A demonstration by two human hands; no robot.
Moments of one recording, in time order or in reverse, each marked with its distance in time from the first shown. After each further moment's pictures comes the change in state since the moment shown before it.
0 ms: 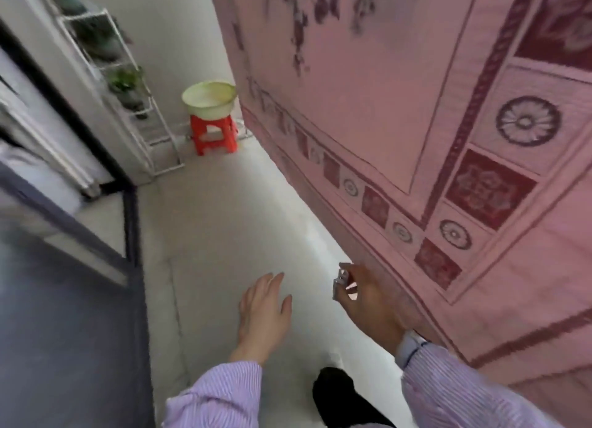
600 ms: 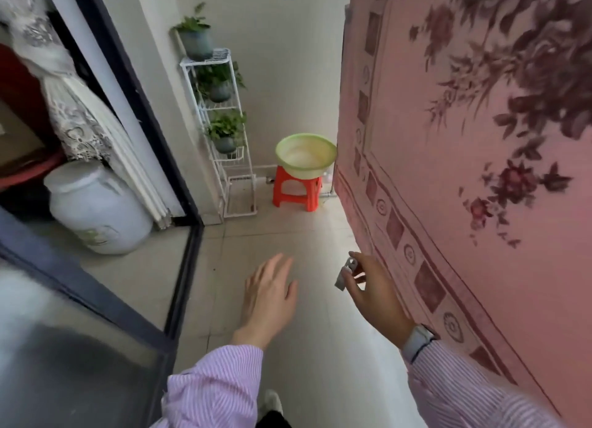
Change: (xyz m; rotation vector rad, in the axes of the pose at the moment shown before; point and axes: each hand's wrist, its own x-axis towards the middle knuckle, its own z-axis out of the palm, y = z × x) left_hand 0.473 -0.164 -0.185 0.026 0.241 -0.130; right_hand 0.541 -0.153 0.172 0.065 -0.198 -0.267
